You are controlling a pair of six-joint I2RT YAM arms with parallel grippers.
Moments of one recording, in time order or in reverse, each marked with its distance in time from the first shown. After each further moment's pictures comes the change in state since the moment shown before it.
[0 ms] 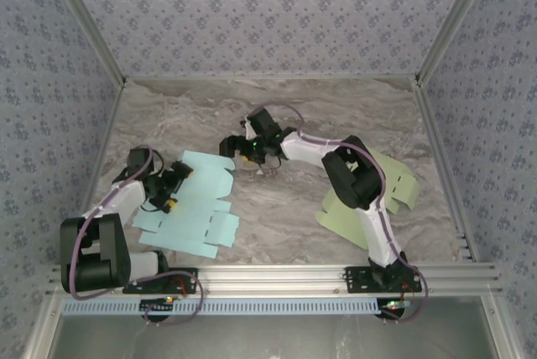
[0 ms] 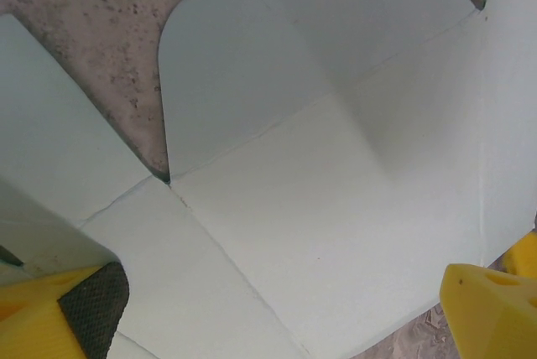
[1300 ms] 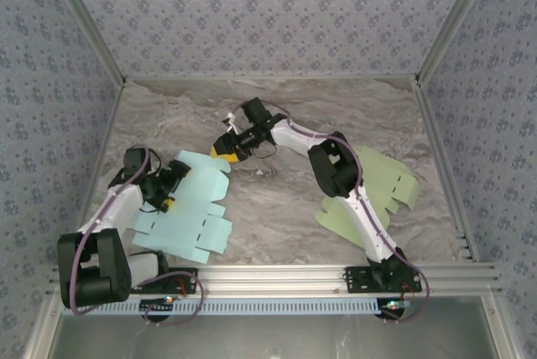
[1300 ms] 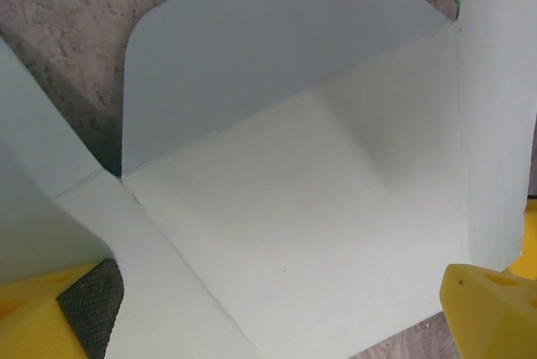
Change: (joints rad) left arm 0.004 -0.089 0.010 -0.061 -0.007 0.004; right arm -0.031 0.277 0.404 -0.225 -0.607 -0.166
